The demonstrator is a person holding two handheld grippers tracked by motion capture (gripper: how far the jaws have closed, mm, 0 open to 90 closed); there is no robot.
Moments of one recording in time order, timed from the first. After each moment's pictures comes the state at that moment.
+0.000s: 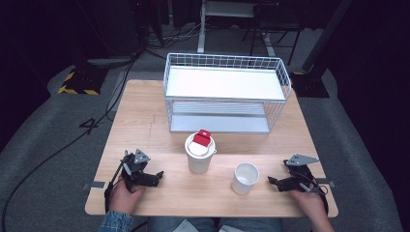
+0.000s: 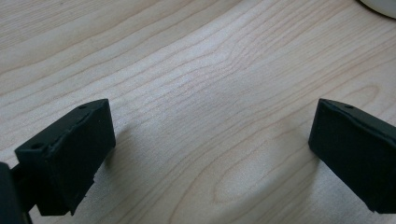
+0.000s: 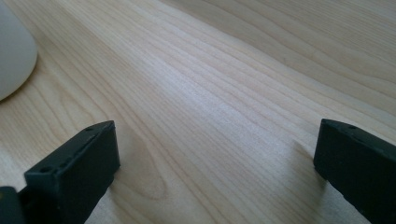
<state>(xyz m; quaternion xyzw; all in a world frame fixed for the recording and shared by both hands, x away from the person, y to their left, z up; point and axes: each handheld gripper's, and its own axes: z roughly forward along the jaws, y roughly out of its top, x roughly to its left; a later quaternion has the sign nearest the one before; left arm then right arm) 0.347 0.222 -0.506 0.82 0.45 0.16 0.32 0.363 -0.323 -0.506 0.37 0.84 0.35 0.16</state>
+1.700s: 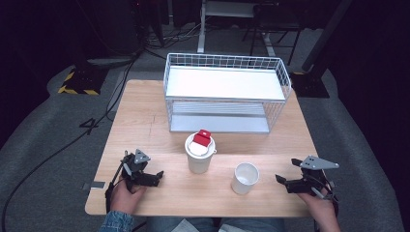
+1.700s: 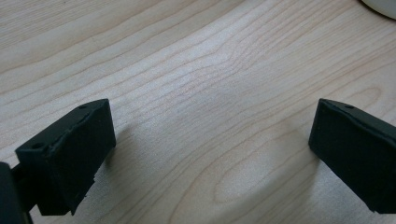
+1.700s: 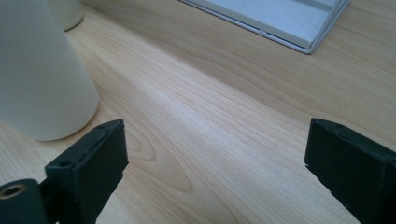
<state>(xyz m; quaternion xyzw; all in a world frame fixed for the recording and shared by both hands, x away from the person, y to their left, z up) 0.347 0.221 -0.506 0.82 0.45 0.16 0.32 0.331 -0.332 -0.463 0.37 0.81 0.40 0.19</state>
